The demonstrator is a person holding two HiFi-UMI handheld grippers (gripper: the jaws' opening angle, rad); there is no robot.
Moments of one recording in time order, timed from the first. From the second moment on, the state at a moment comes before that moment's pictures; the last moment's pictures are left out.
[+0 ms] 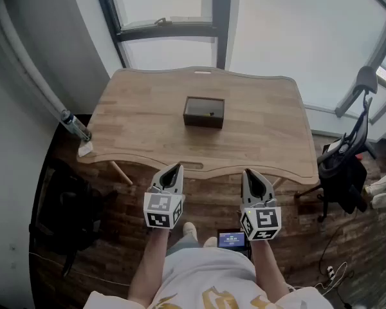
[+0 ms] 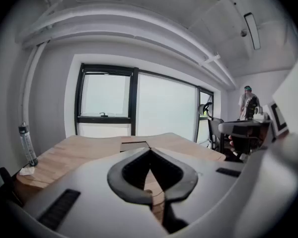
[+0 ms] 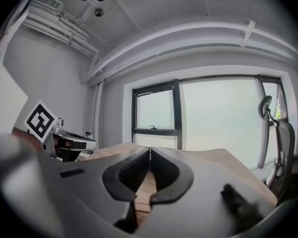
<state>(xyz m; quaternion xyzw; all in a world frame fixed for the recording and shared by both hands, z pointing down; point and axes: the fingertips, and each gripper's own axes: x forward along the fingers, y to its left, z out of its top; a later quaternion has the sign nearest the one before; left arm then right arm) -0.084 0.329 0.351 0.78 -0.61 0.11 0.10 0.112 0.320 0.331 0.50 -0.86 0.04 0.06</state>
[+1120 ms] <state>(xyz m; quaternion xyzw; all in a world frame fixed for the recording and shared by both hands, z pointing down) -0.069 0.221 0.380 0.79 -0.60 0.15 0.06 0.139 0.223 0.369 0.51 -0.85 0.06 0.09</state>
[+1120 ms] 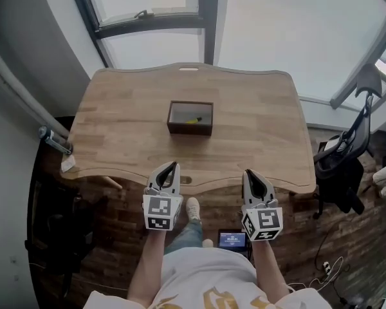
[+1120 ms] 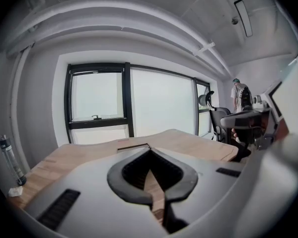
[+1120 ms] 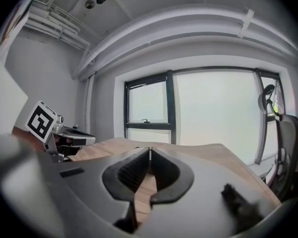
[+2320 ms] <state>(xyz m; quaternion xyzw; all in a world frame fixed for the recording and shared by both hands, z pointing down) -0.134 -0.006 0.421 0.80 -0.57 0.13 0.12 0.092 0.010 0.394 0.56 -0.82 0.07 0.12</state>
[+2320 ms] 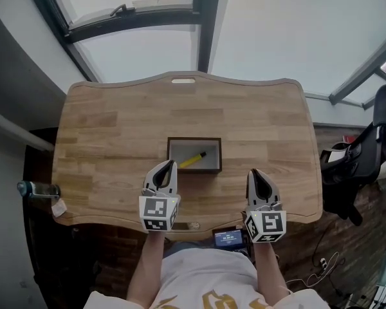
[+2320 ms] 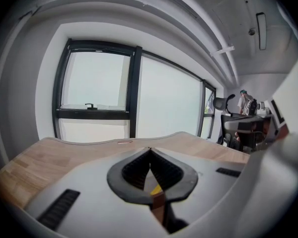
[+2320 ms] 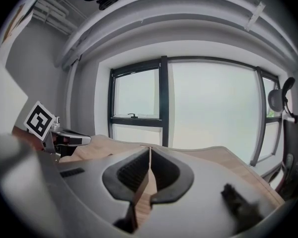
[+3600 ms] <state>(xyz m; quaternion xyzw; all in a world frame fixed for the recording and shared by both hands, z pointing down) -0.130 -0.062 0.458 0.82 -0.52 0.16 0.19 0.066 -0.054 0.442 0.51 -0.84 0.12 0.13</state>
